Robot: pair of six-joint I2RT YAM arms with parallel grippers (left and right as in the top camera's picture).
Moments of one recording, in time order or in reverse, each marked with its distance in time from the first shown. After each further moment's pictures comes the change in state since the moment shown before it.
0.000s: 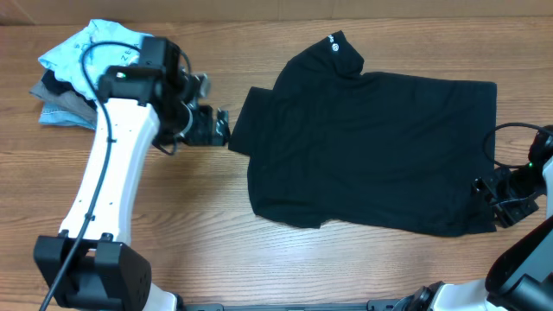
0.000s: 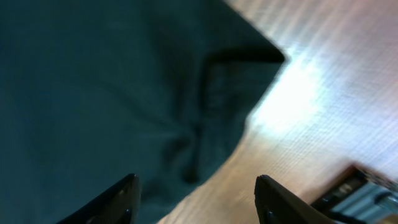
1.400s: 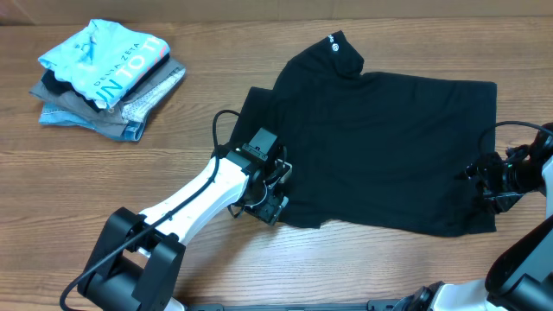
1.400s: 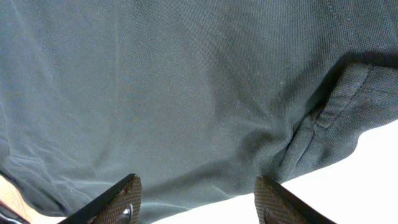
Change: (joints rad) left arm -0.459 0.001 -0.548 0.423 -0.058 -0.003; right arm 0.000 0.000 -0.004 0.061 -0.291 -0.163
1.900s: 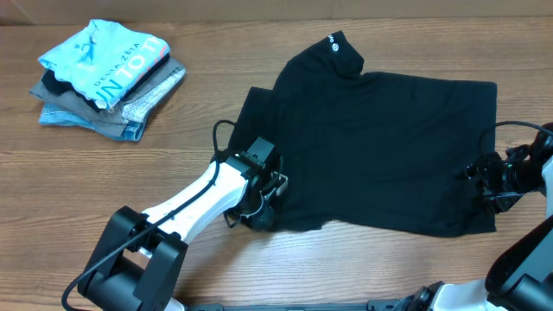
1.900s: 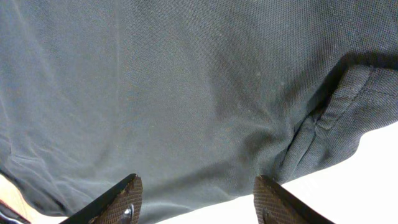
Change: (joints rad) left arm 0.000 0.001 -0.056 -0.077 0.055 -0.005; right arm 0.000 0.000 0.000 0.001 -0.003 0.000
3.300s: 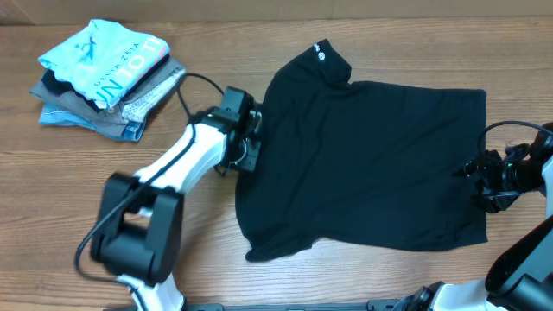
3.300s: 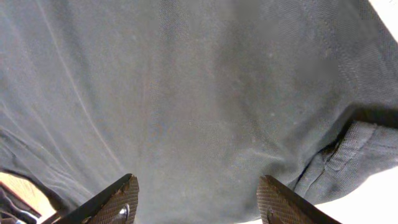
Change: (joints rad) left arm 0.222 0.193 0.214 0.261 -0.172 -0.028; right arm 0.001 0.000 0.000 0.006 -0.038 -0.003
